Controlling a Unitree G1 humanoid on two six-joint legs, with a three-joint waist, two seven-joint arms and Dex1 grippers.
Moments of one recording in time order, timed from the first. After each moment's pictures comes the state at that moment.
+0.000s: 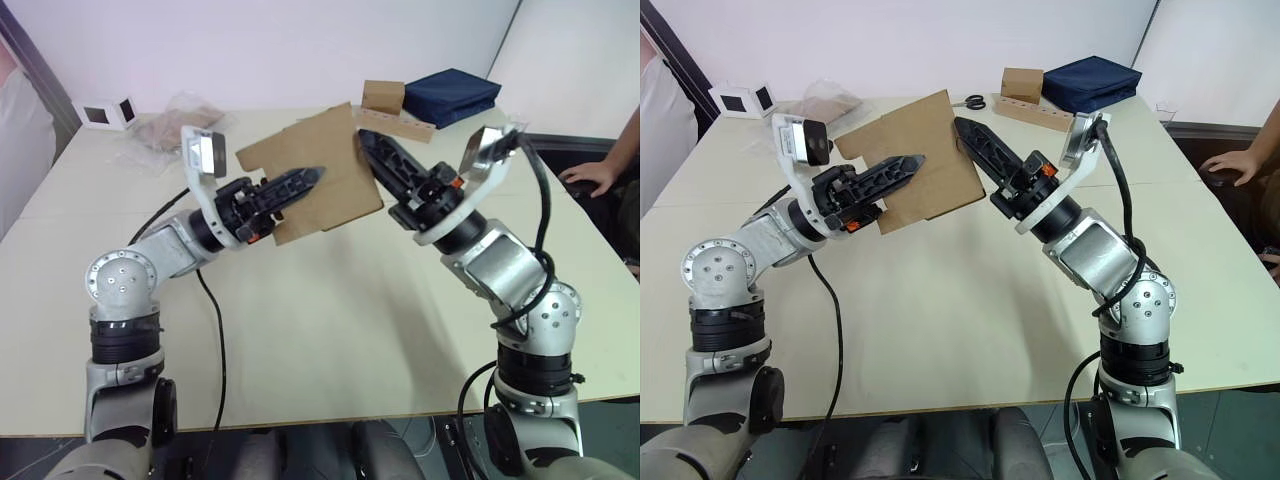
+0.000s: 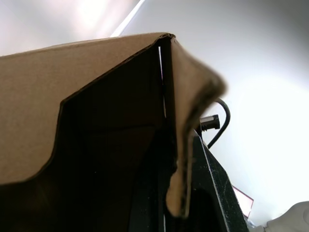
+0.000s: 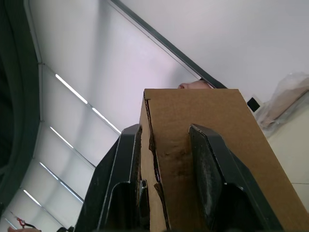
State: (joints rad) left arm -0.68 0.39 0.24 -0.12 -1.39 1.01 -0.60; right arm -0.57 -0.33 -0.12 -0.37 1.71 0.68 -0.07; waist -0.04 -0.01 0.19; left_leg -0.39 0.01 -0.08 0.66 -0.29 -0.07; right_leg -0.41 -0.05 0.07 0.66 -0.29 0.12
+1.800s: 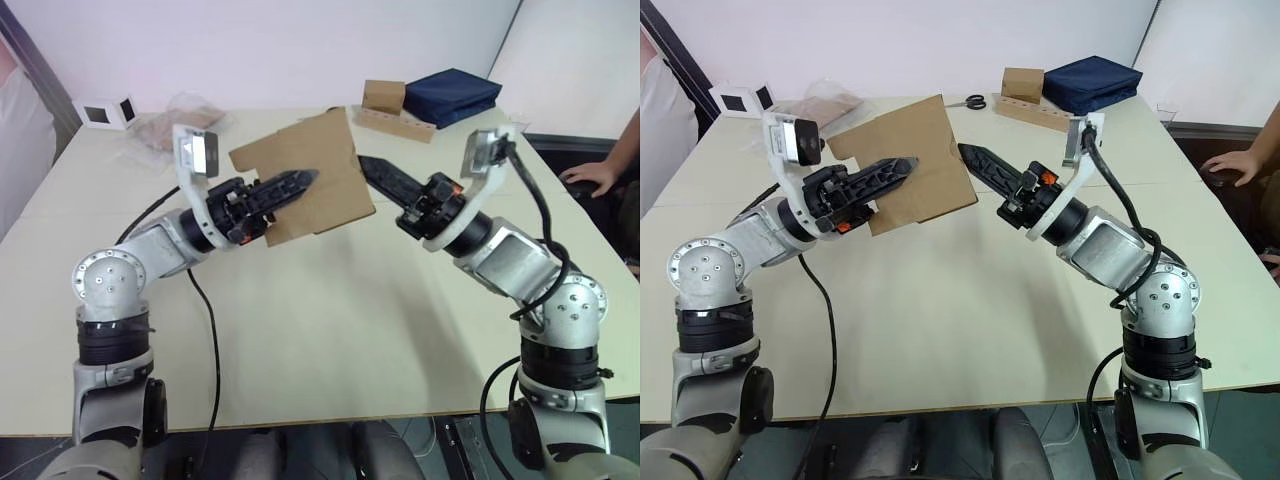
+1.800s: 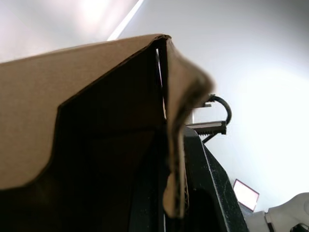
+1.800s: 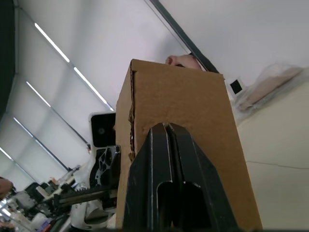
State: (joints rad) left arm -0.67 0.45 0.25 -0.12 -1.40 1.03 -0.61; right arm -0.58 -0.45 -0.12 -0.35 1.56 0.80 0.08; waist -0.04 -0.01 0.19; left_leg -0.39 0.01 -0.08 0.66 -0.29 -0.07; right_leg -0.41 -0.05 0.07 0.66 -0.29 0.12
